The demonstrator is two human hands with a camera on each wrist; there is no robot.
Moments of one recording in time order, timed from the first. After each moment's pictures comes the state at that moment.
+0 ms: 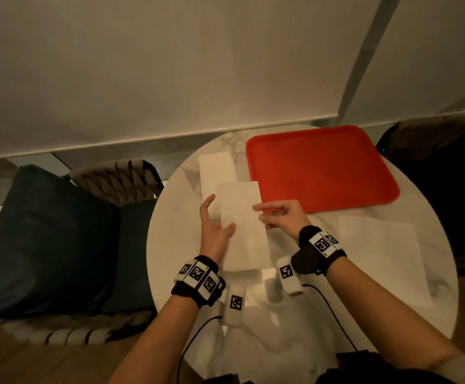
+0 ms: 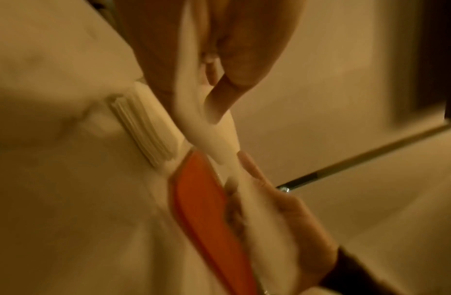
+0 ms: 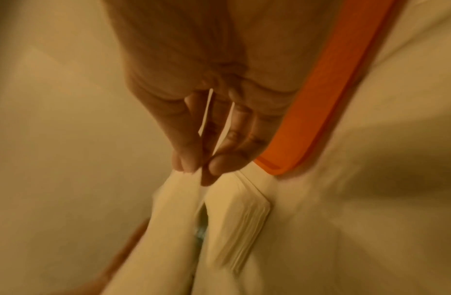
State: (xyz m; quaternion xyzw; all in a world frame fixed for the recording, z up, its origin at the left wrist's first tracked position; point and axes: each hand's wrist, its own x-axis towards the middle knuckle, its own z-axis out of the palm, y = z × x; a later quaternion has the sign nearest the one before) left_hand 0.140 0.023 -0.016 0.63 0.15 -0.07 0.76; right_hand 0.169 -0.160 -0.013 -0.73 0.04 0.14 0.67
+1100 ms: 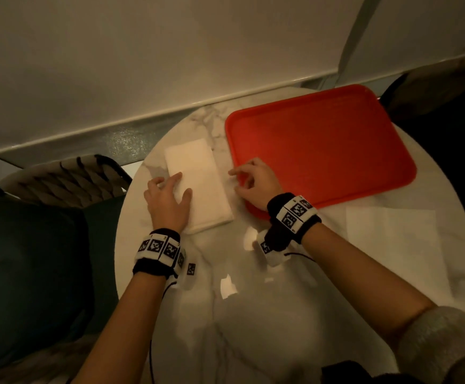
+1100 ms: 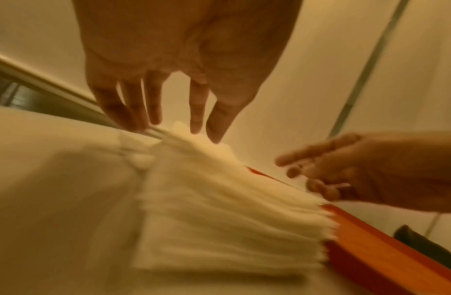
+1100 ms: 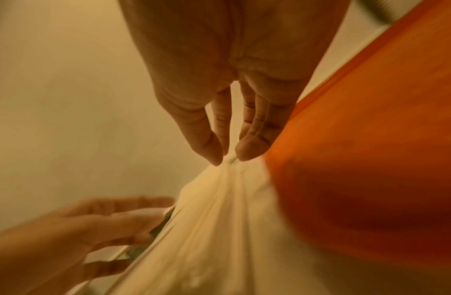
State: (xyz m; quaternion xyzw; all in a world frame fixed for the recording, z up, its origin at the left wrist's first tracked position) left_hand 0.290 0.072 -0.071 0.94 0.11 -0.02 0.31; right_hand 0.295 -0.140 -0.060 -0.89 0.00 0.08 0.45
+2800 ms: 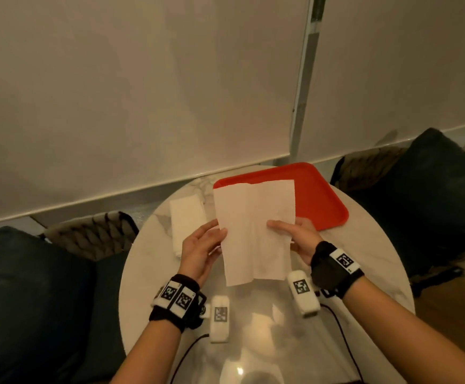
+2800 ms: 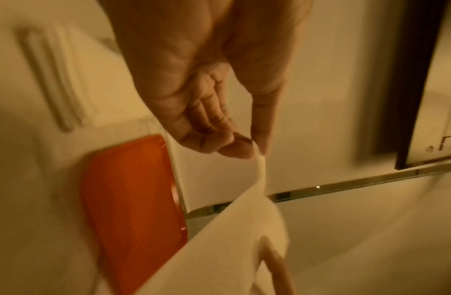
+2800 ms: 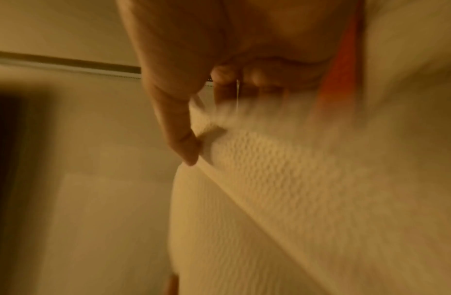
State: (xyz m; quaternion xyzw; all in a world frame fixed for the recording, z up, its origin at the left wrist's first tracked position) left_hand 0.143 -0.023 0.050 0.56 0.09 -0.14 0.81; right_hand 0.130 -0.251 0.060 -0.61 0.19 0.09 0.76
